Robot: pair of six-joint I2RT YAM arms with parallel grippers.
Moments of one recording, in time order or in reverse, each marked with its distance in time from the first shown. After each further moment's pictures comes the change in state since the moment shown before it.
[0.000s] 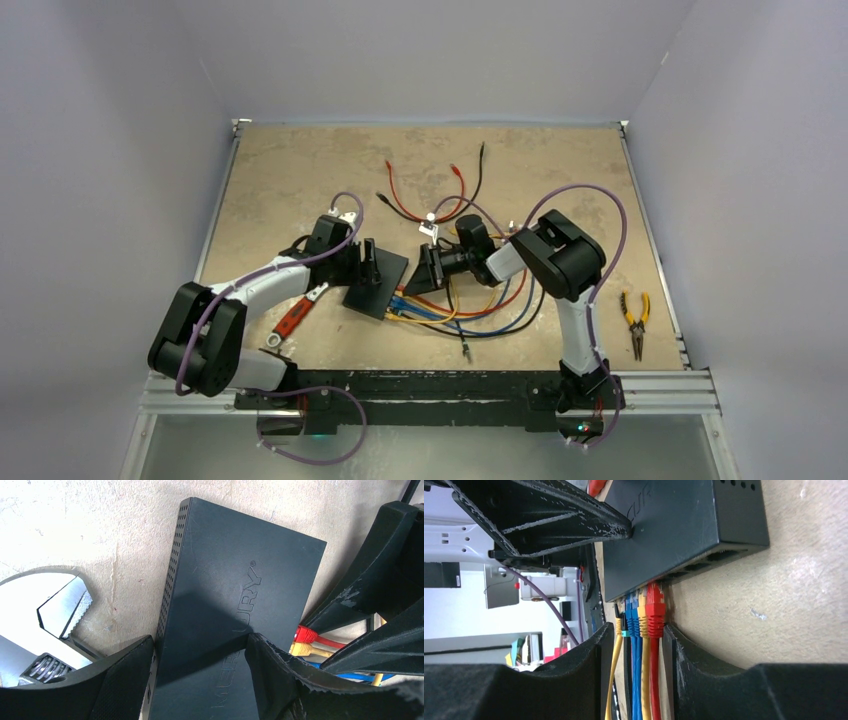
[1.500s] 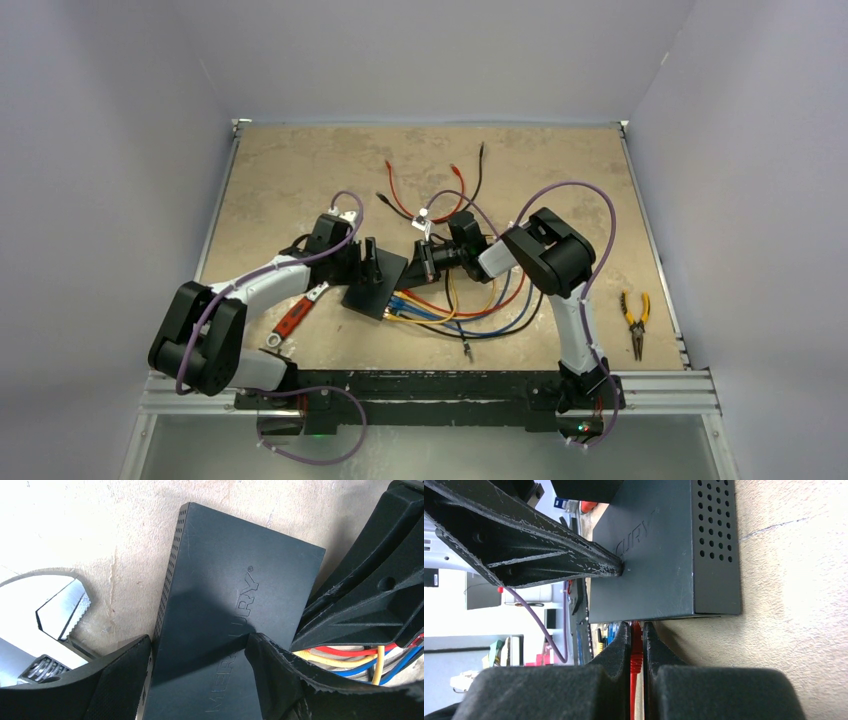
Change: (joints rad) left arm 0.001 0.002 0.008 -0.001 -0.002 0.000; right arm 0.021 0.069 0.089 0.033 0.032 -0.028
